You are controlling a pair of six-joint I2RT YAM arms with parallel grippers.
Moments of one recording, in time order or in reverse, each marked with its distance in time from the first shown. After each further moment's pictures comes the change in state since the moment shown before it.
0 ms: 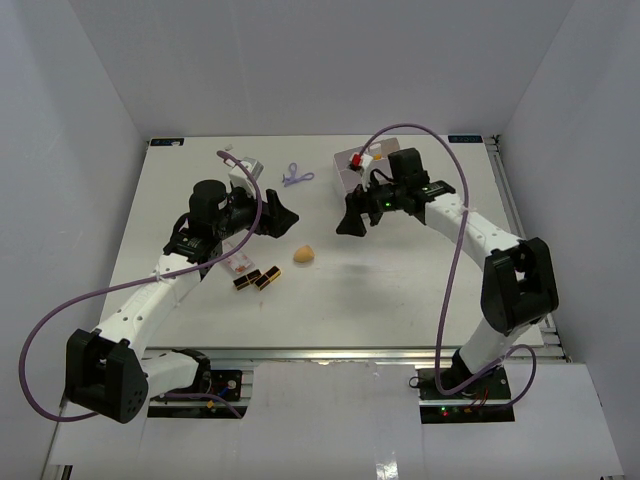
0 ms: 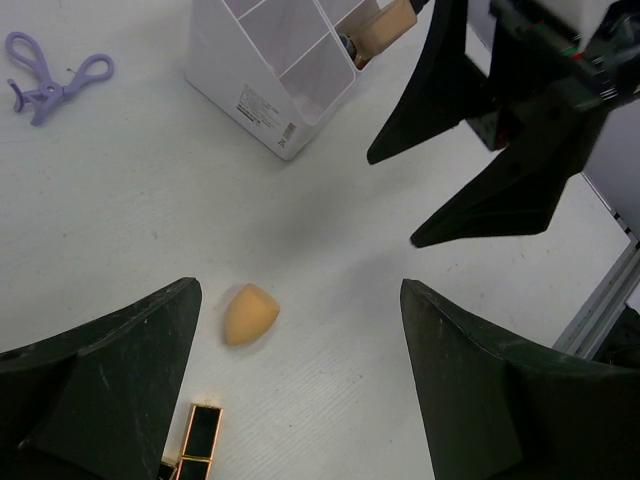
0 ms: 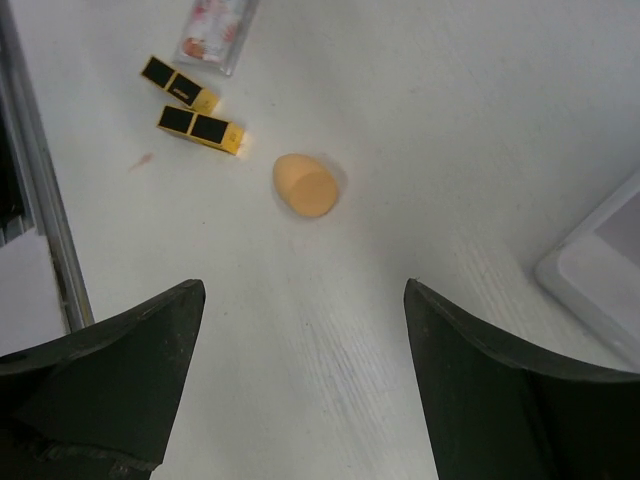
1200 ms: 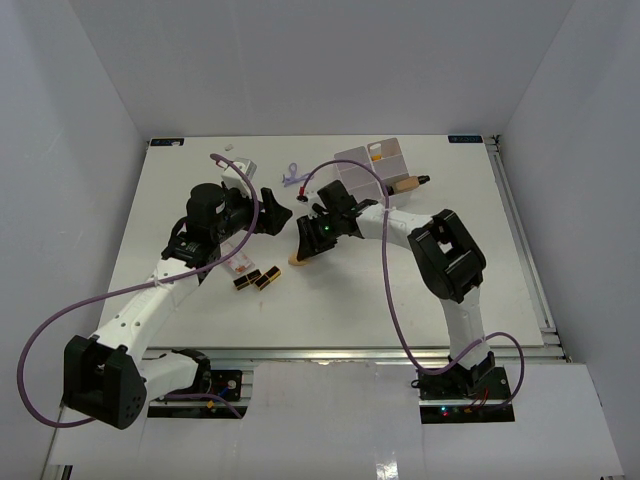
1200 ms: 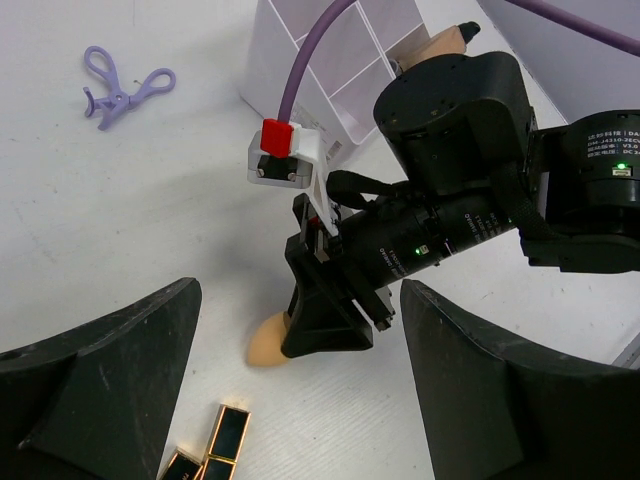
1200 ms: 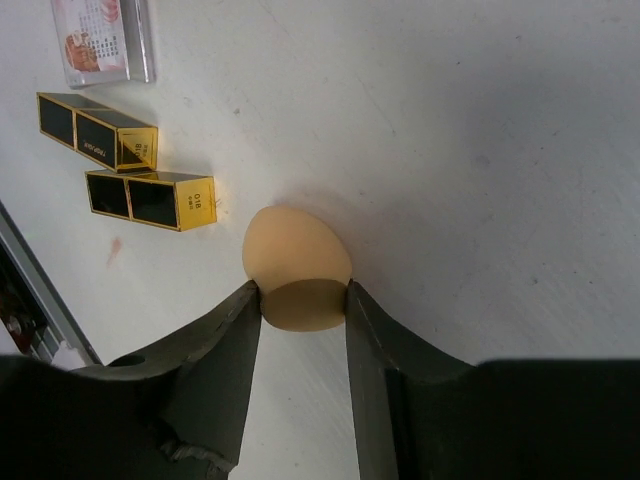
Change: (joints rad) left arm 0.001 -0.032 -0.028 0.022 -0.117 -0.001; right arm 0.259 0.419 0.159 0.077 0.252 0.459
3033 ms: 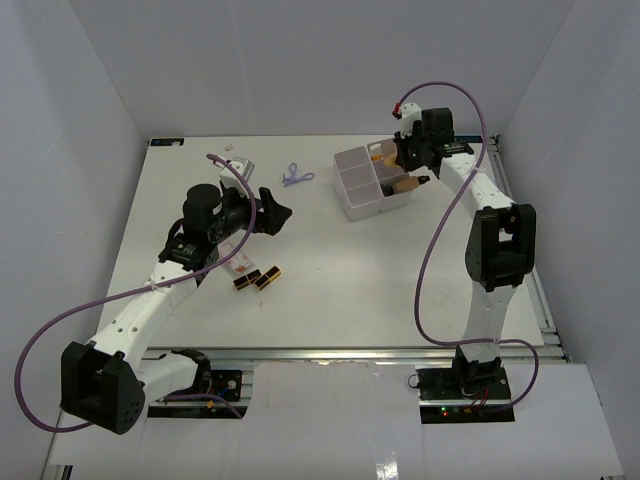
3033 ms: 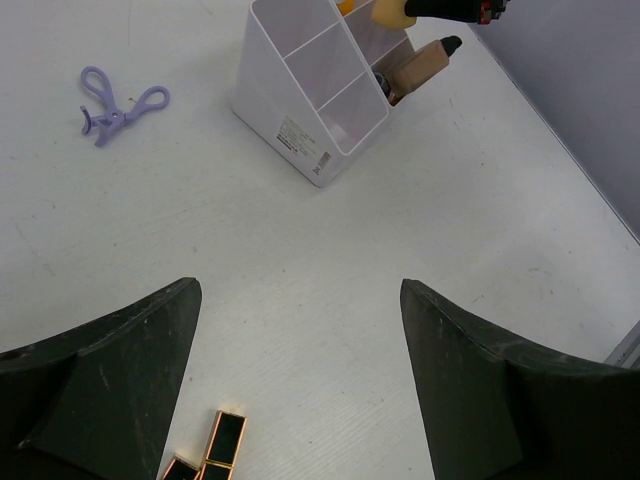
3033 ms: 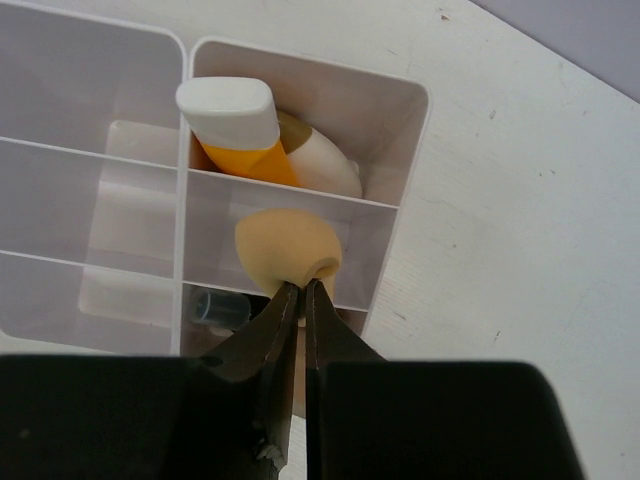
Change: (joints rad) left arm 0.003 -0.027 0.000 0.008 0.014 0.000; right arm -0.504 -0.080 0.292 -0.104 0.284 -0.501
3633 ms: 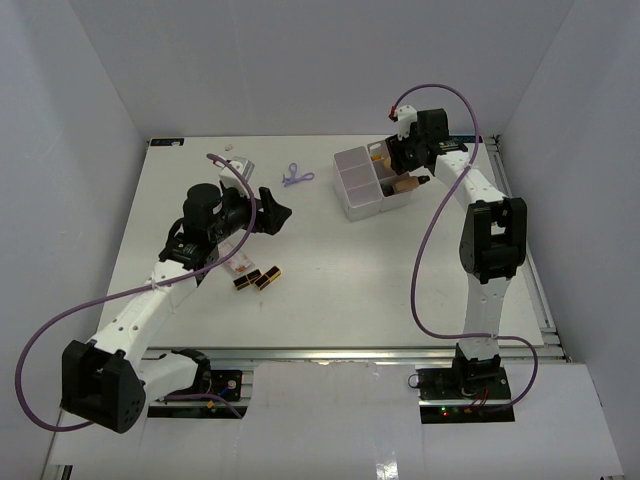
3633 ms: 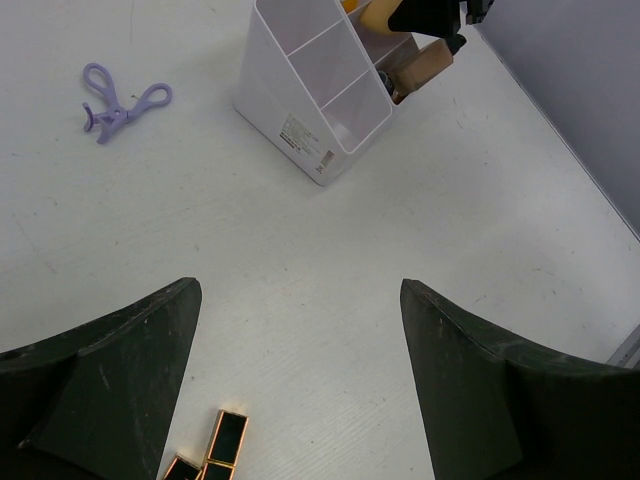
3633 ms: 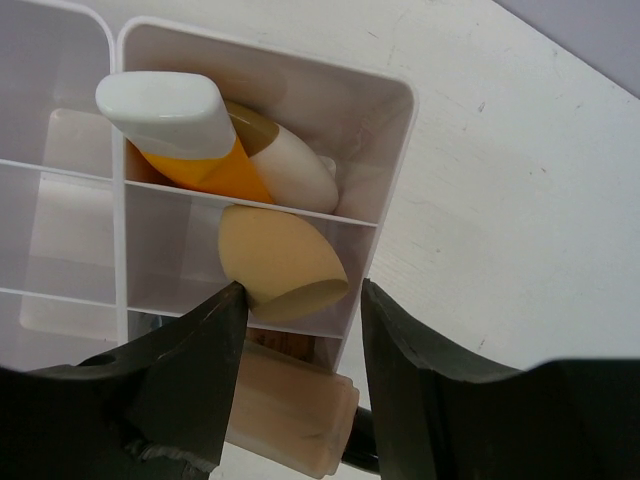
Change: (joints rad) left arm 0.003 0.006 0.000 0.000 0.001 0.000; right arm -0.002 0.090 0.073 -0.025 0.041 -0.046
